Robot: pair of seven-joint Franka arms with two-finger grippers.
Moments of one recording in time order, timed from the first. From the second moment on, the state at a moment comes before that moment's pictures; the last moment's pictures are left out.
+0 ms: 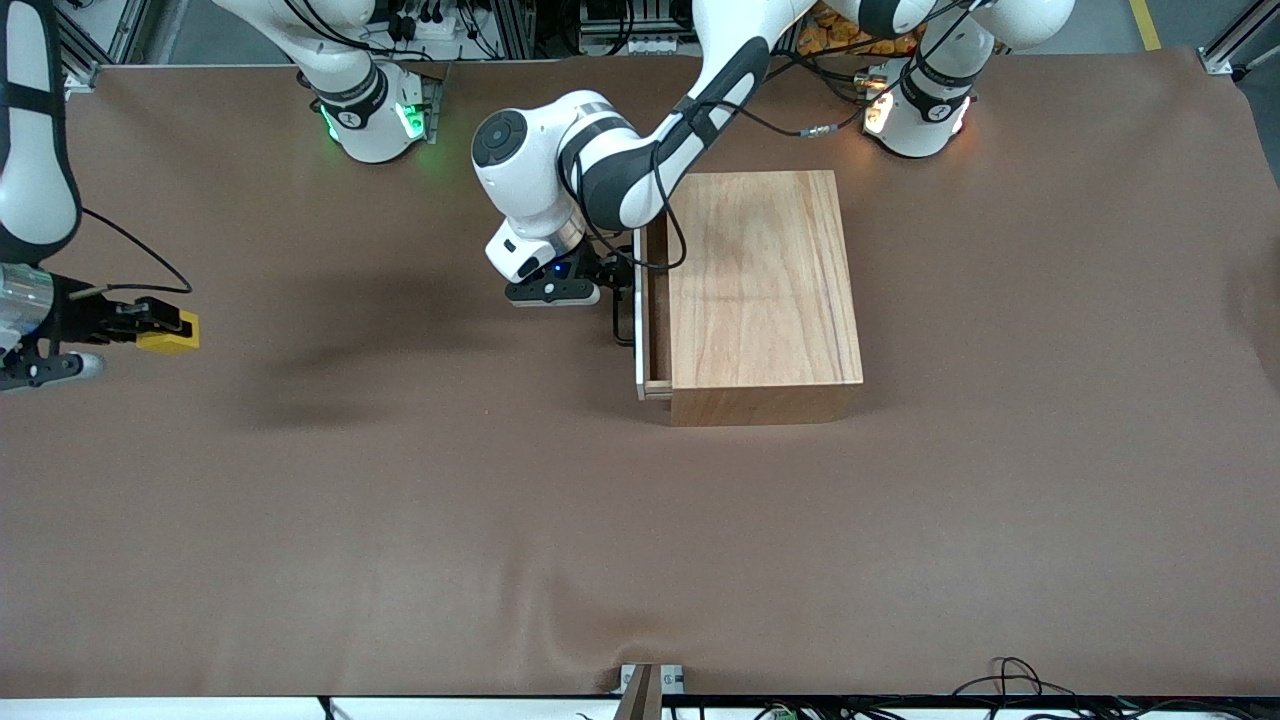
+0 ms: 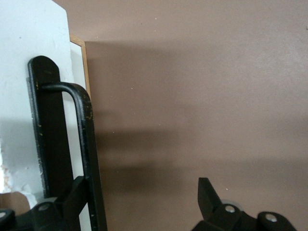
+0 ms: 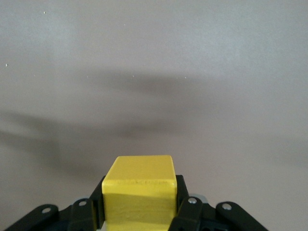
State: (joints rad) left arm -1.11 0.88 0.14 -1.04 0.05 1.81 -0.94; right arm -0.21 0.15 -0.08 -1.89 0.11 1.82 -0.48
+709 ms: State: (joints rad) left arm -1.11 0.88 0.13 -1.04 0.00 1.90 -0.94; right arm -0.26 0.14 -0.08 -1.90 0.11 1.81 -0.56
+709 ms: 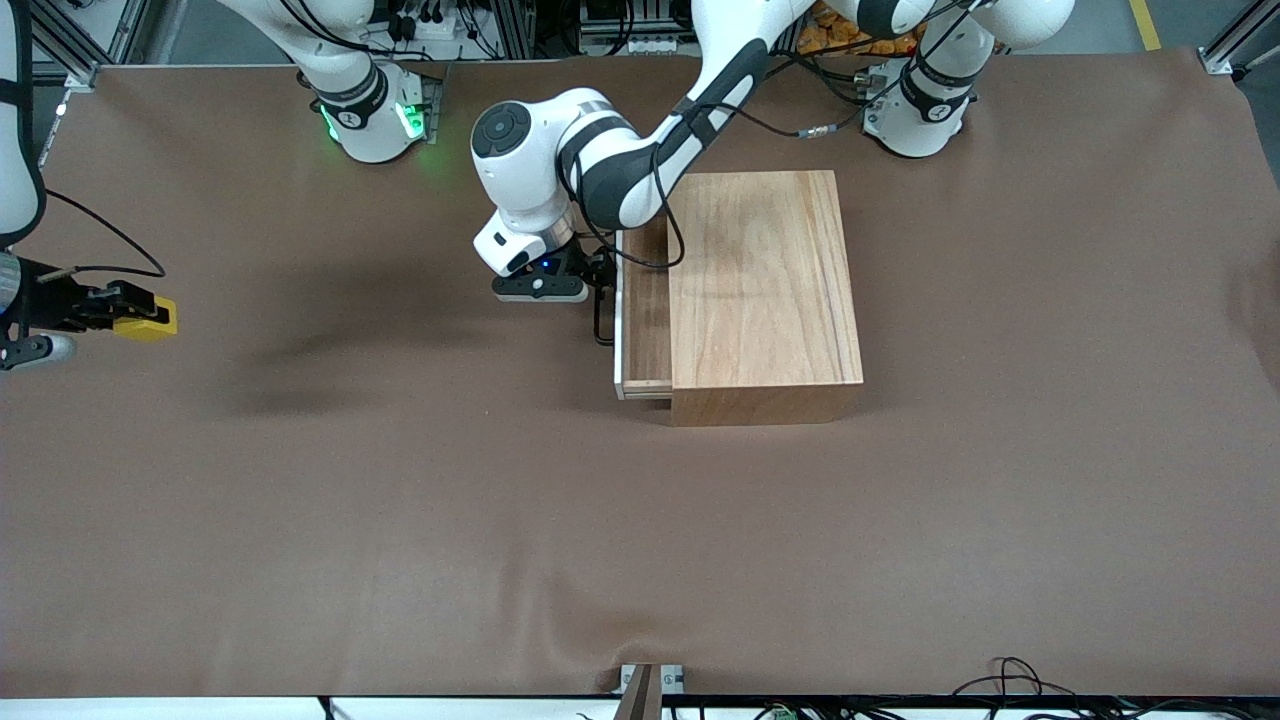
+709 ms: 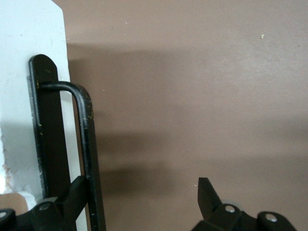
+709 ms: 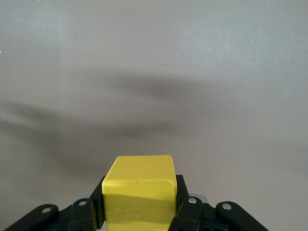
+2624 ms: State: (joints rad) left arm -1.12 0.89 0.08 -1.03 -0.01 2.07 -0.94; right arm -0.26 0.12 -0.06 -1.83 0.11 1.67 -0.64
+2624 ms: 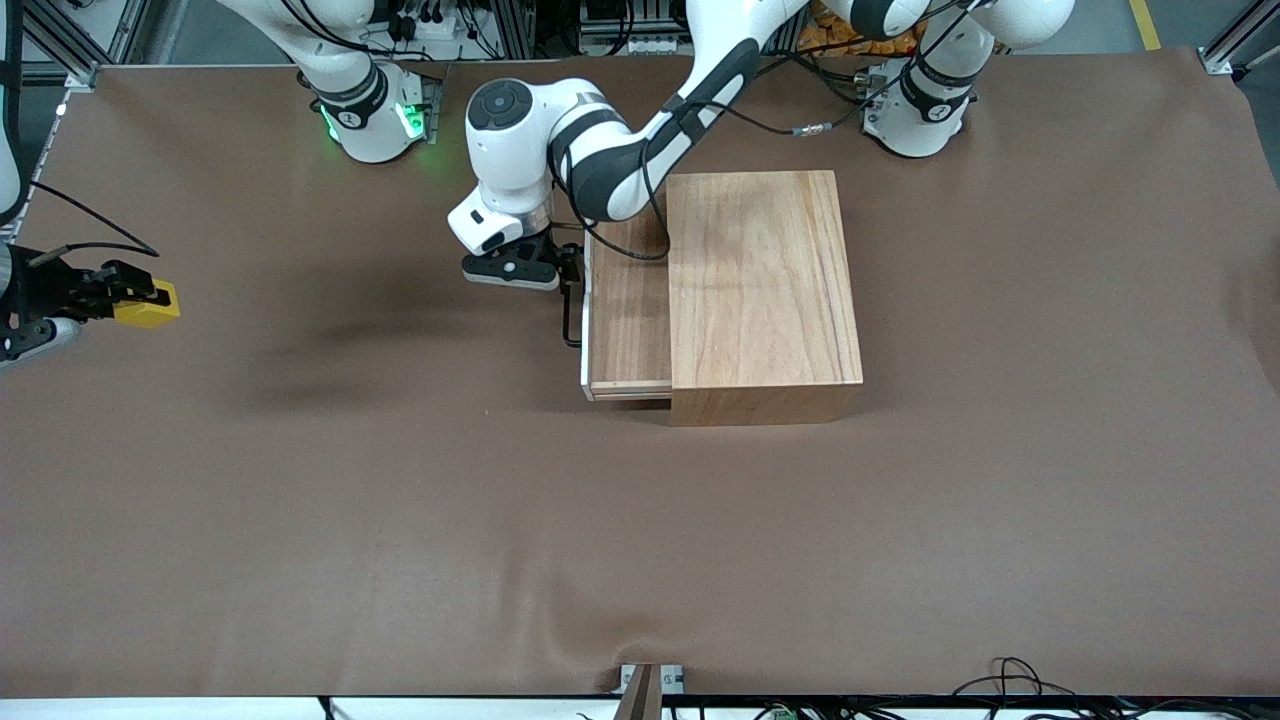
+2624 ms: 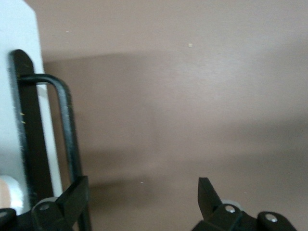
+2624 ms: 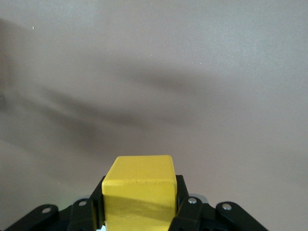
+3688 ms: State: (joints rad) left arm -0.79 0.50 0.10 -1.00 -0.01 1.69 -0.93; right arm -0.11 0.07 -0.05 -1.85 0.16 1.62 -0.32
